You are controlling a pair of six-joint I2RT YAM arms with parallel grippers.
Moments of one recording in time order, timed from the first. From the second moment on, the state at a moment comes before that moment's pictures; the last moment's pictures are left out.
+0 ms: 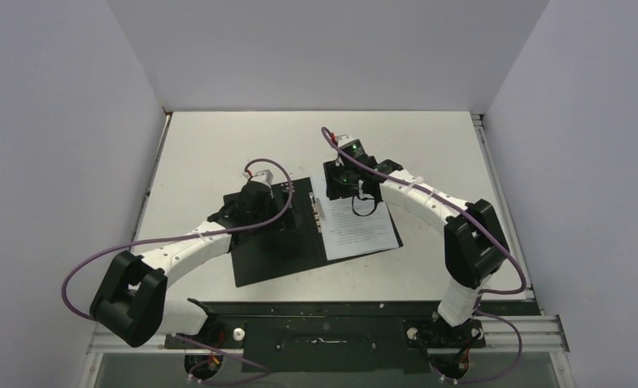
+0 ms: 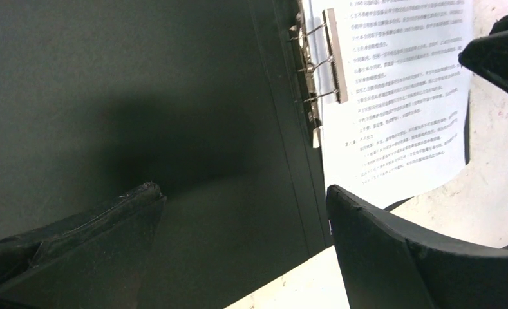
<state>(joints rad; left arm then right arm) -0.55 1.33 0.72 -0.15 -0.02 -0.68 0.62 1.74 1.34 -0.45 -0.01 0.28</state>
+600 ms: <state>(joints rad) -0.60 1.36 0.69 -0.21 -0.08 -0.71 0.68 1.93 1.37 -0.37 -0.05 0.33</state>
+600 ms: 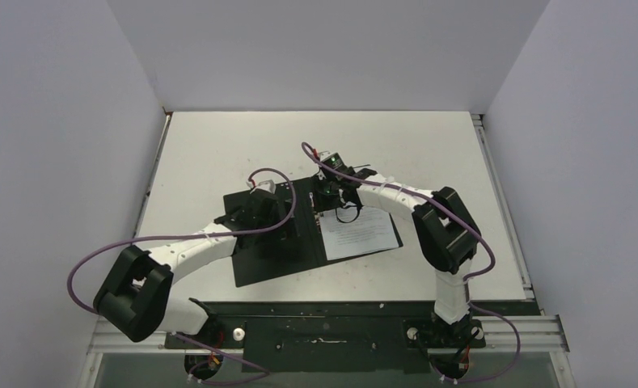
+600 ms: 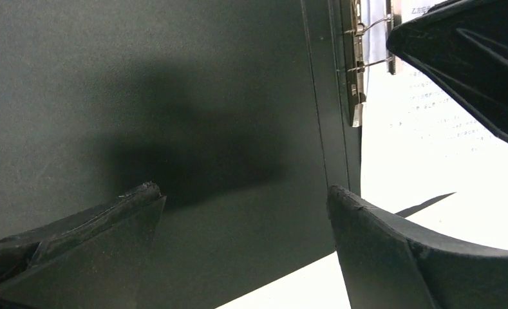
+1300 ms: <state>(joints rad) -0.62 1.39 0.68 -0.21 -0.09 -0.73 0.69 1.96 1.38 -0.34 -0.05 0.34</state>
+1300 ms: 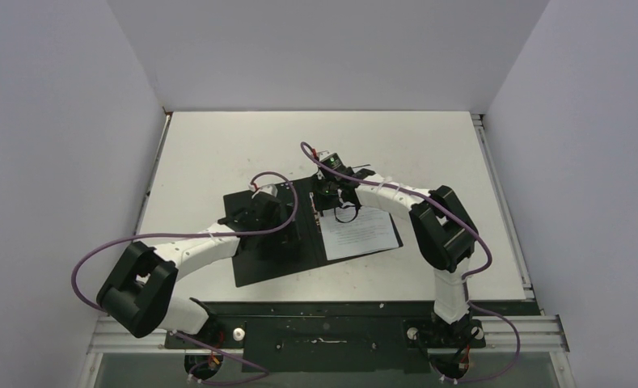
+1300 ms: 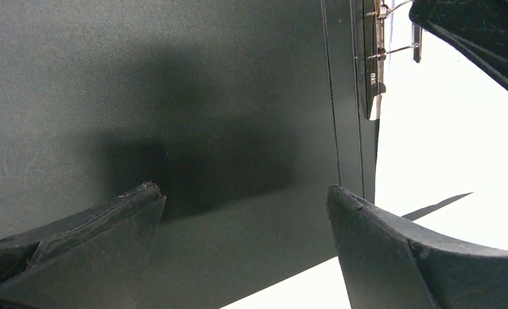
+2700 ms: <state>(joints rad) -0.62 1.41 0.68 -0.21 -0.10 -0.75 0.70 1.99 1.37 -0.34 -0.03 0.35</state>
